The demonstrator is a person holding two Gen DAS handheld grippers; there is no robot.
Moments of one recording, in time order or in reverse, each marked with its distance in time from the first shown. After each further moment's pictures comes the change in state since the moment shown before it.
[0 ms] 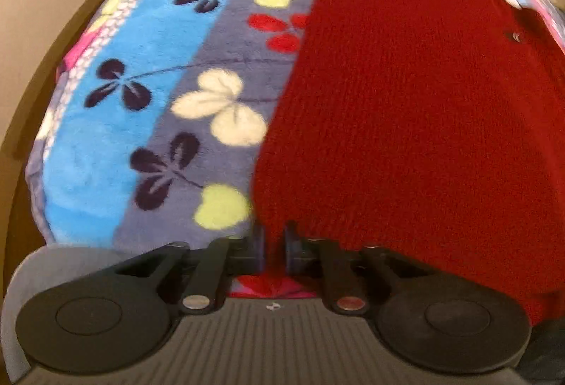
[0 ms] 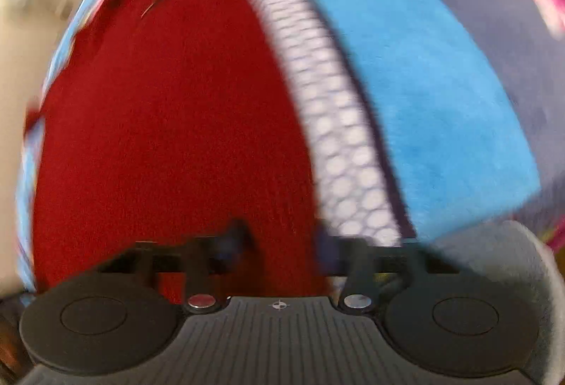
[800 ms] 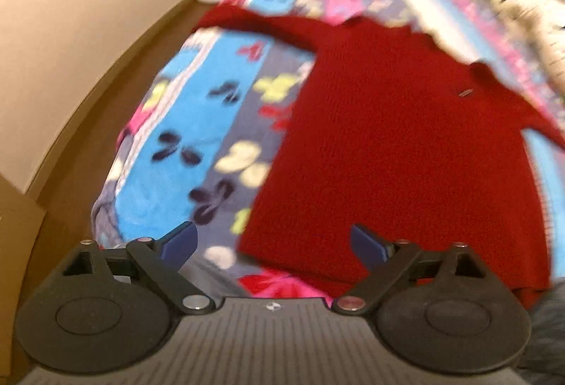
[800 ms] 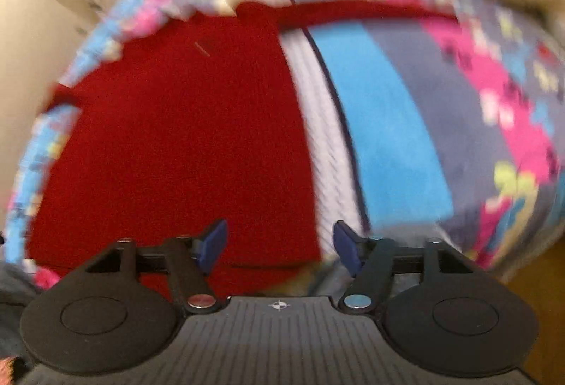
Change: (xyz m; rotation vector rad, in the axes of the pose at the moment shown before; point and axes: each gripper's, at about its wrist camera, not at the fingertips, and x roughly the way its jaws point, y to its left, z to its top) left arm -0.132 0.004 -0.054 0.037 -0.291 -0.028; right arm -0.141 0.054 -0.047 -0.117 -0.287 -0.053
